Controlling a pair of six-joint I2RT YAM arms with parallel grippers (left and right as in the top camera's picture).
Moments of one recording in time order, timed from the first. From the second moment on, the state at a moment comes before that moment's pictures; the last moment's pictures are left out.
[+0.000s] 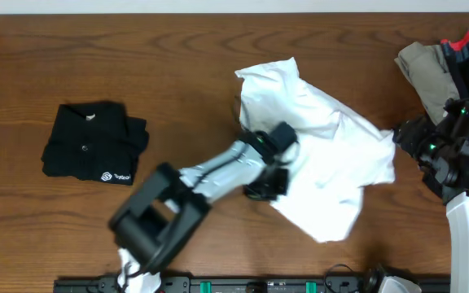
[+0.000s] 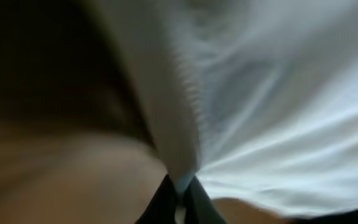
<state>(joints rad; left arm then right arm) -0.75 1.91 1.23 -0.82 0.33 -0.67 -0.30 1.15 0.95 -0.69 -0.27 0.39</state>
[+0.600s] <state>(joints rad) -0.53 1.53 1.25 -1.03 -0.07 -0.53 0.21 1.28 0.95 -0.72 -0.52 0.16</state>
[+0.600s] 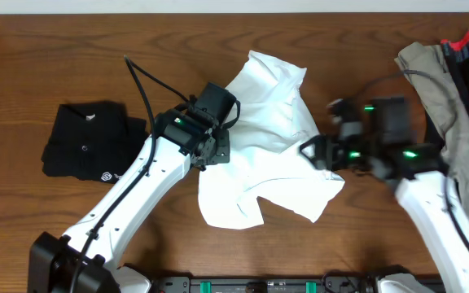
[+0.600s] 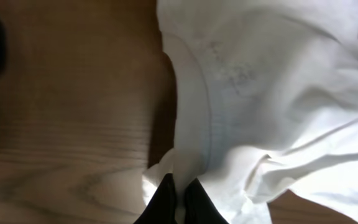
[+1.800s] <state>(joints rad) -0.52 1.53 1.25 -1.09 -0.15 -0.50 0.37 1.49 1.01 -0.84 -0.18 0.03</state>
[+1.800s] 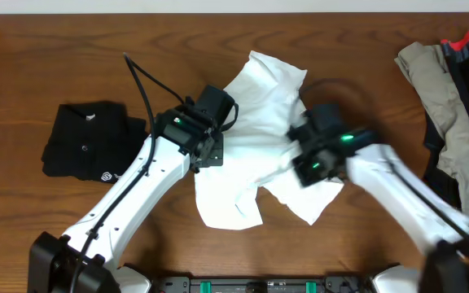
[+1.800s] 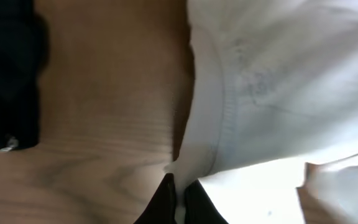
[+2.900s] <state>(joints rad) -0.06 1.53 1.25 -1.06 -0.22 -0.38 -0.35 1.37 1.09 -0.58 0.08 0.31</state>
